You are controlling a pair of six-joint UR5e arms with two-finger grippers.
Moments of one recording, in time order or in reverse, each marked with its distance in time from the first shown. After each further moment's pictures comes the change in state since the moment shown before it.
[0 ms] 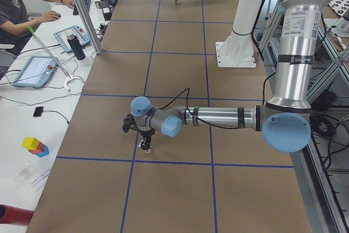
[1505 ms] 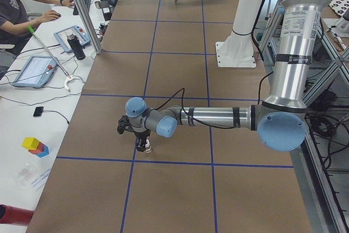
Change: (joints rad) left arm -0.025 -0.041 0.048 0.008 0.009 -0.005; right arm 0.001 0.000 0.003 0.000 0.006 0.000
